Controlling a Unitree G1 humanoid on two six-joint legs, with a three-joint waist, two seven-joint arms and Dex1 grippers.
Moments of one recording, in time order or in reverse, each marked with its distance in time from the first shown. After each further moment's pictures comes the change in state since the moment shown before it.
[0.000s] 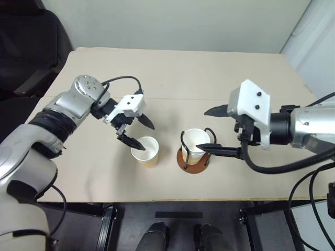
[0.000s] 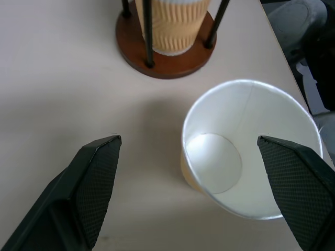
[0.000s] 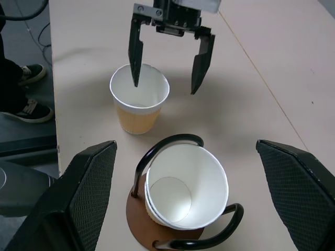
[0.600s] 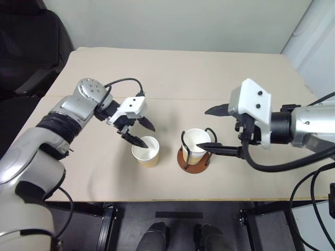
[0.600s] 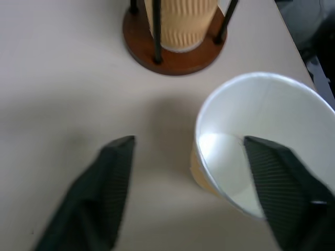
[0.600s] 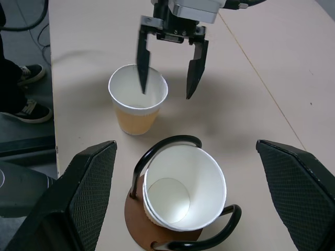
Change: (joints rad) left arm 0.039 -0.073 0.094 0.068 0.058 -0.029 0.000; right arm 0.002 -0.011 0.003 0.008 0.000 -0.015 0.000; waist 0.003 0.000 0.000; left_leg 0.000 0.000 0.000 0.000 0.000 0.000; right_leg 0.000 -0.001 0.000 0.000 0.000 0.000
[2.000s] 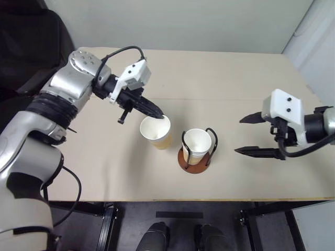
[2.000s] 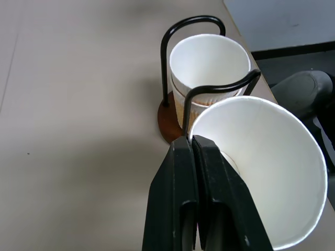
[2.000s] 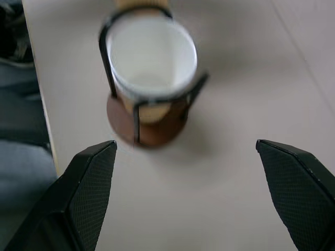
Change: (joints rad) left arm -0.156 0.029 0.063 -0.091 -0.168 0.191 -0.001; right arm 0.306 -0.404 -0.029 0.233 -0.205 -0.376 0.372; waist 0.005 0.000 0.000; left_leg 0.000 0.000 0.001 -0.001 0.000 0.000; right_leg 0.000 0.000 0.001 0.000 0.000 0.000
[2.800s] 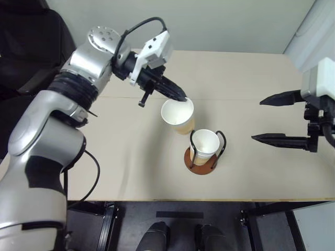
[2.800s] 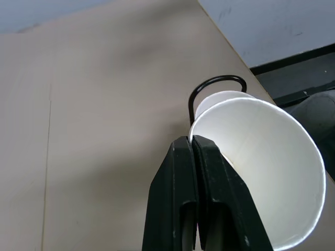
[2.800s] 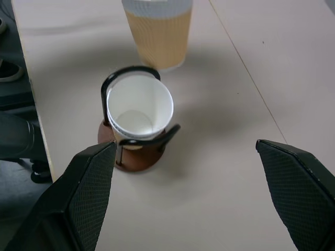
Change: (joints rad) left arm -0.185 -0.217 -0.005 0.201 -0.024 -0.088 0.000; right arm -0.081 -0.090 -0.268 -0.073 0.223 0.202 -0.054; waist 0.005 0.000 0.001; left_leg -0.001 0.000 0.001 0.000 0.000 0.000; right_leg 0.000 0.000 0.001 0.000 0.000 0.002
